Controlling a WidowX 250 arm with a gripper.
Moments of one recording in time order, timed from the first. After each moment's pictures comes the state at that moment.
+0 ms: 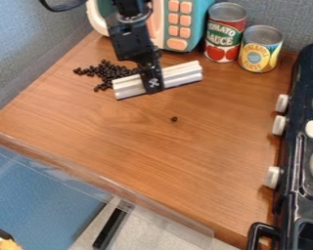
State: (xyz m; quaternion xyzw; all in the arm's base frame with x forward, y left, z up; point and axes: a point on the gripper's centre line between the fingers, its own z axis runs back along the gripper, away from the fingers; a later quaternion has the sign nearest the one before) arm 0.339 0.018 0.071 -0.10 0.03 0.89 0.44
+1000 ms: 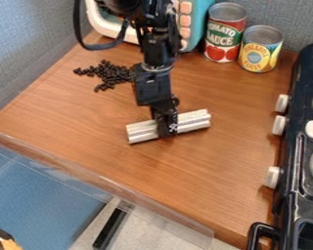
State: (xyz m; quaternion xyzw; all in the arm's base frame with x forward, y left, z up) arm 0.322 0.004 0.007 0.00 0.04 0.92 0.39
